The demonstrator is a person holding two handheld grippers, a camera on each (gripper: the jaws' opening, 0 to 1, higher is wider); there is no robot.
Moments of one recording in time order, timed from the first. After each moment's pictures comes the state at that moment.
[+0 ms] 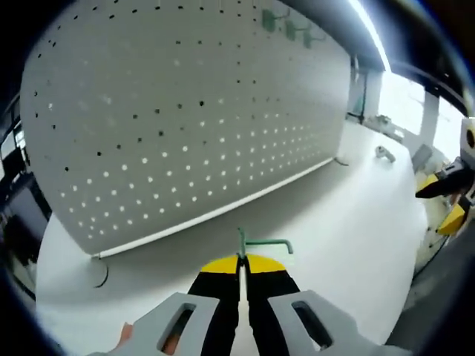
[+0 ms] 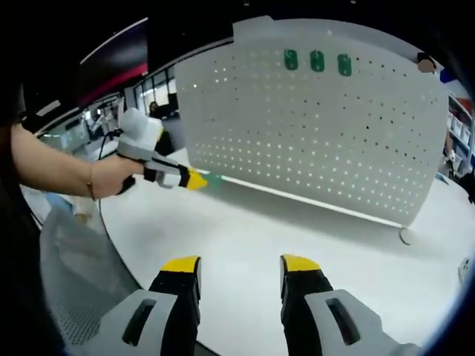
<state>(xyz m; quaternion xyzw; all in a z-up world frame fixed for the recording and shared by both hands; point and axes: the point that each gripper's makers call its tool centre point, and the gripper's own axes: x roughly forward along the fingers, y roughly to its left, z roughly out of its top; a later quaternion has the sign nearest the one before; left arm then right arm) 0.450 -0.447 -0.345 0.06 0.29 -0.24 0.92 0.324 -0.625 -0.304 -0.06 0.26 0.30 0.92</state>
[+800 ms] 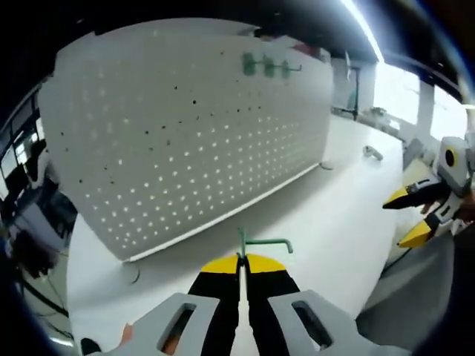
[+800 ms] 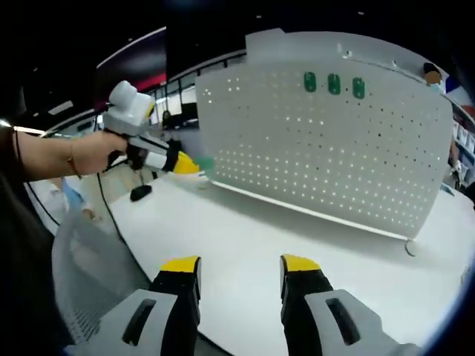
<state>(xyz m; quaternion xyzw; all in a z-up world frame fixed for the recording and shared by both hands) 0.389 -0.436 -0.265 0.09 0.28 -0.26 0.92 0.302 -0.603 -0.280 -0.06 0.22 0.33 0.91</state>
